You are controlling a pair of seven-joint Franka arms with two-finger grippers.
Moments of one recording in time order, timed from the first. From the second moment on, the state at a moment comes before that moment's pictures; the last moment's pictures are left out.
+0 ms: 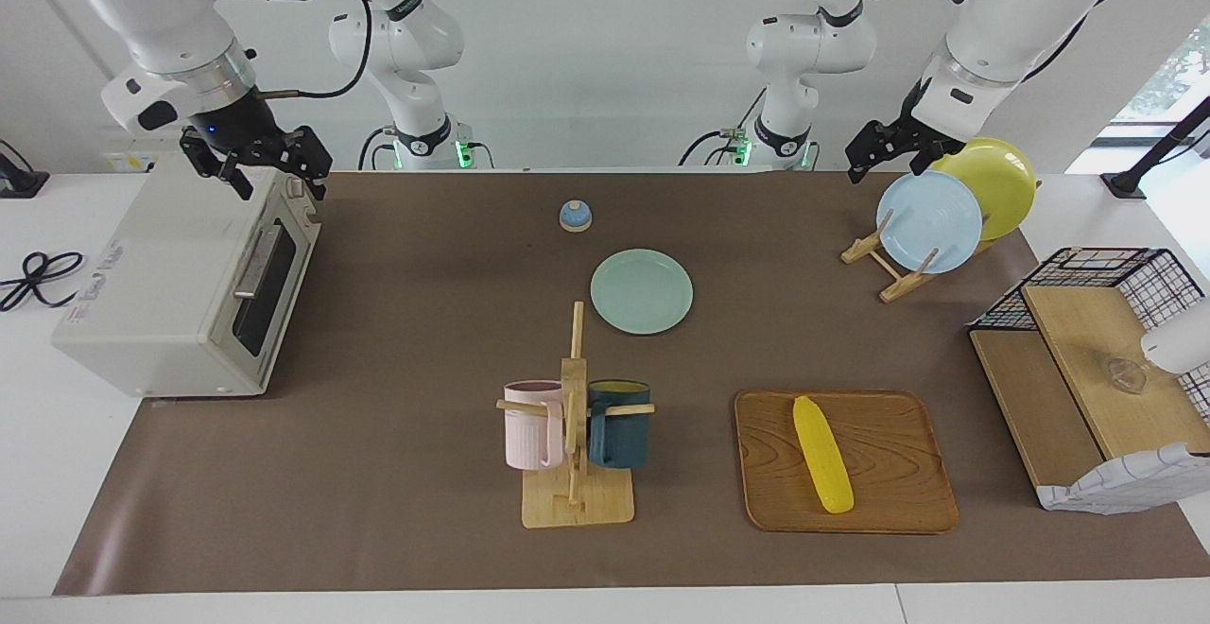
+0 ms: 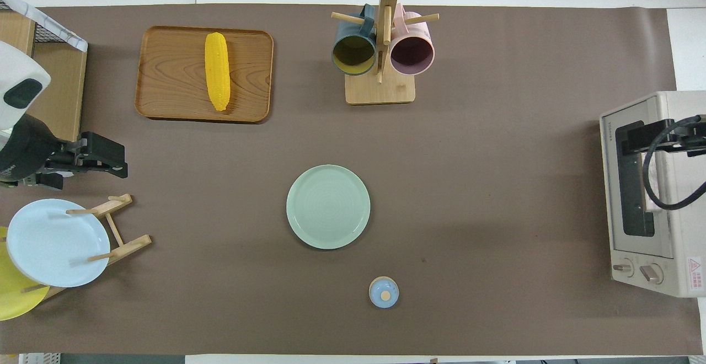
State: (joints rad) left arm -0.12 -0.05 -0.05 -1.61 -0.06 1.40 -0.26; right arm 0.00 -0.07 -0.05 -1.66 0.01 1.56 0.00
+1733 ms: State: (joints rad) left arm -0.12 0.45 -0.06 -1.40 -0.10 1.78 -0.26; right arm 0.00 -0.12 -0.05 -1.91 -0.09 1.75 0.05
